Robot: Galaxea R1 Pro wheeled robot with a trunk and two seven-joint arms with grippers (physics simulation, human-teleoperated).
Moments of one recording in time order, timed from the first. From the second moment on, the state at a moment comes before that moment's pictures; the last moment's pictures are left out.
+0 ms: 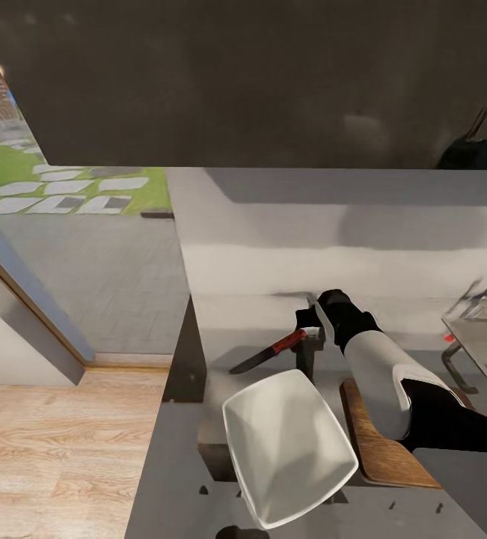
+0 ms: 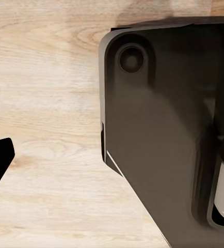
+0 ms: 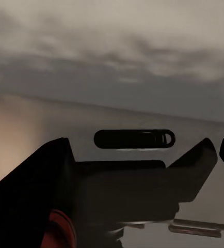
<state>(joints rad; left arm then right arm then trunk) 0.00 0.04 0.00 -0.20 0.00 -0.27 0.00 -1.23 0.10 -0.23 -0.37 0.39 0.71 0.09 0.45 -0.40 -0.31</state>
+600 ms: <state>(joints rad) 0.00 0.04 0.00 -0.20 0.00 -0.27 0.00 -1.23 0.10 -0.23 -0.37 0.39 0.71 0.09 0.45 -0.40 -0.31</state>
